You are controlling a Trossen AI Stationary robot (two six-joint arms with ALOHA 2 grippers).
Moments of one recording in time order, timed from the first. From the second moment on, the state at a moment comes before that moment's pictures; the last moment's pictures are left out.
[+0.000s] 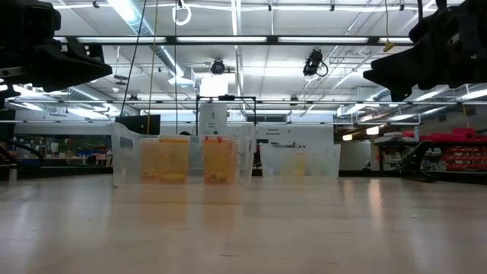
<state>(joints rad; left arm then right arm) -0.15 0.14 0.01 0.04 -0.06 0.50 -0.03 0.34 0.01 0.34 0.05 0.08</state>
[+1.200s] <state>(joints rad) -0.15 0.14 0.01 0.04 -0.06 0.50 -0.03 0.34 0.02 0.34 0.06 0.09</state>
